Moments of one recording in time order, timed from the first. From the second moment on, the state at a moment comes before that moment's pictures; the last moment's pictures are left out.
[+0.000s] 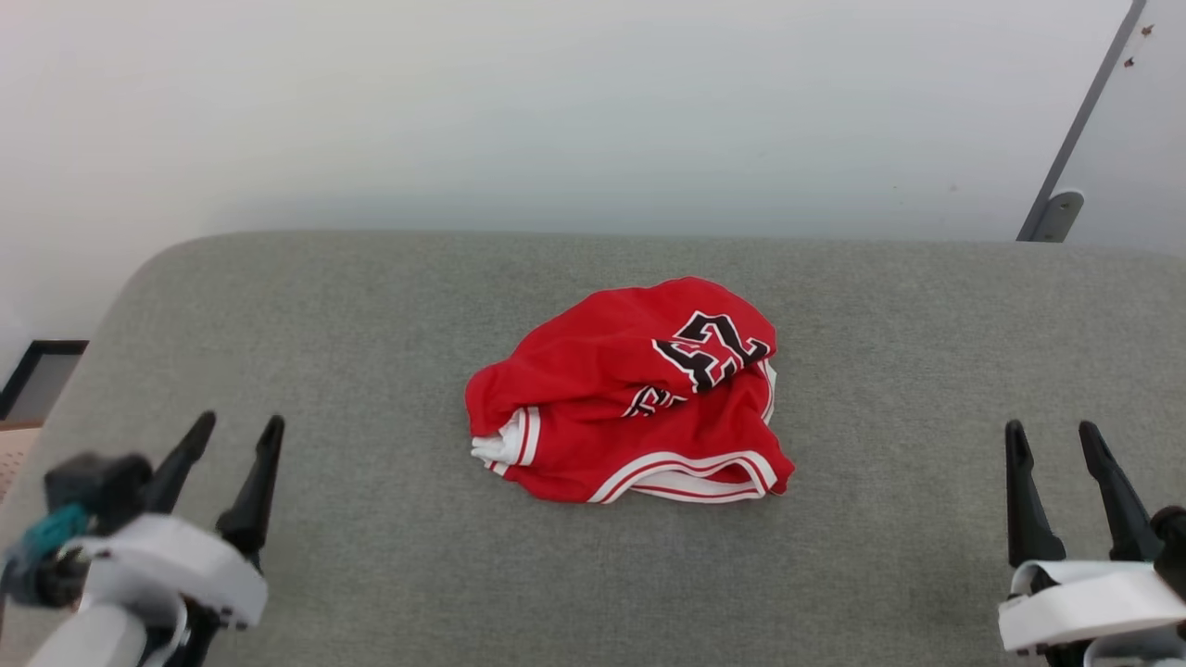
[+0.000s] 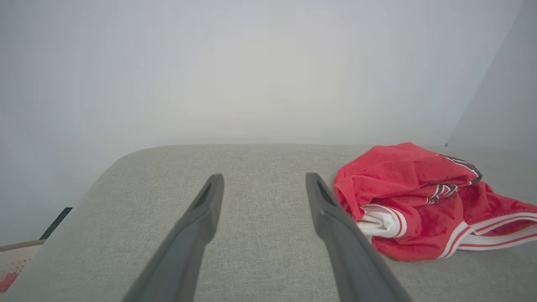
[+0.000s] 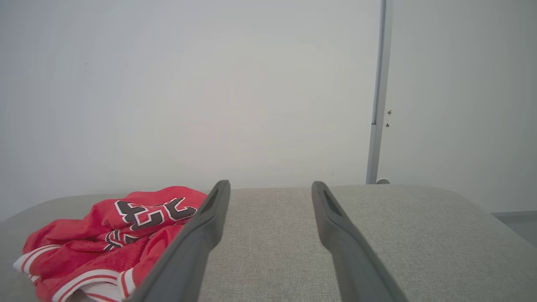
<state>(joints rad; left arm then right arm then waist) -0.31 0.65 -0.43 0.40 -0.80 -0.04 -0.26 -0.08 -0.13 -0.07 0.17 0.25 0.13 -0.26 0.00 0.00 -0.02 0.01</state>
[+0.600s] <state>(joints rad) -0.03 0.52 -0.11 0.19 -0.64 -0.06 -0.26 -0.05 -0.12 -0.08 0.16 0.25 0.13 -0.26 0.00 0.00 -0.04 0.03</state>
